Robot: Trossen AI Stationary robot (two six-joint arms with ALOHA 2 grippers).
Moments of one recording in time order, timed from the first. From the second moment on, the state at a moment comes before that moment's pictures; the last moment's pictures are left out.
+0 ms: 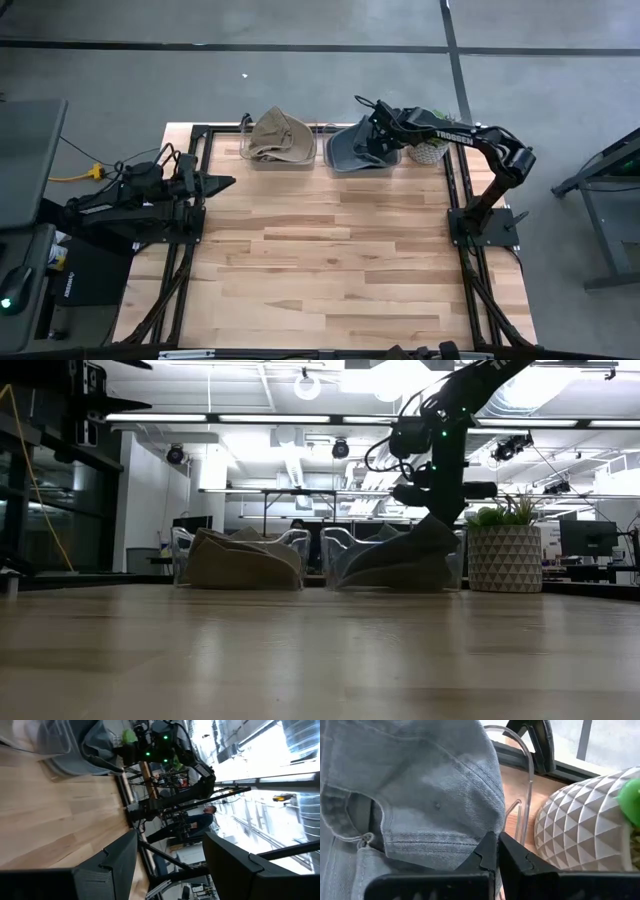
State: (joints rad) left arm 0.11 0.08 0.45 -0.35 -0.12 -1.25; right arm -0.66 1.66 1.23 -0.86 0.37 0.62
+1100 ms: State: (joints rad) left arm 0.11 0.08 0.45 -0.37 -0.12 -1.26; right arm -0.60 1.46 1.23 -0.54 0.04 0.29
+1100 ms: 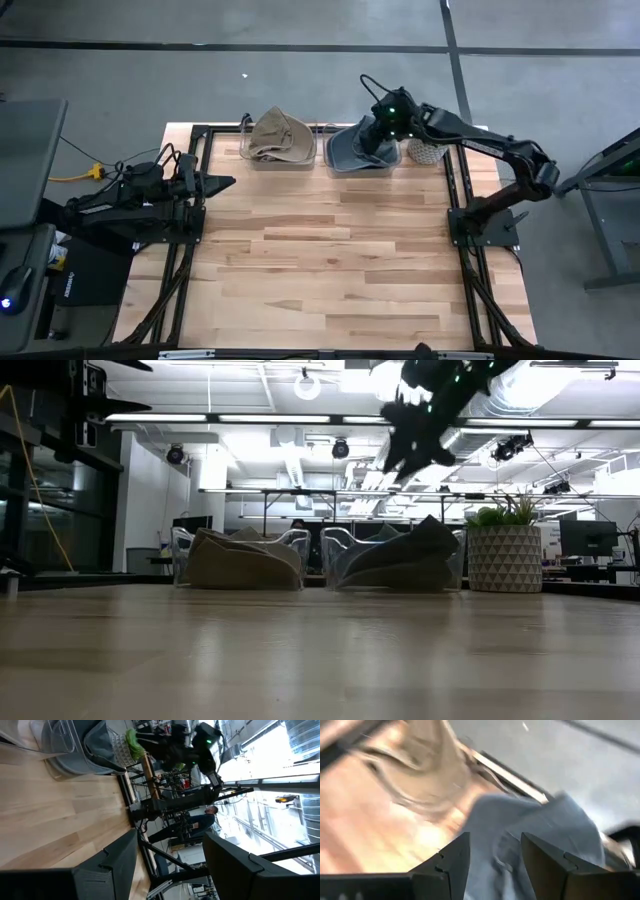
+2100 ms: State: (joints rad) left arm 0.11 0.08 0.45 -0.36 -0.15 -1.02; right arm -0.23 1.12 1.23 -0.66 0.06 0.12
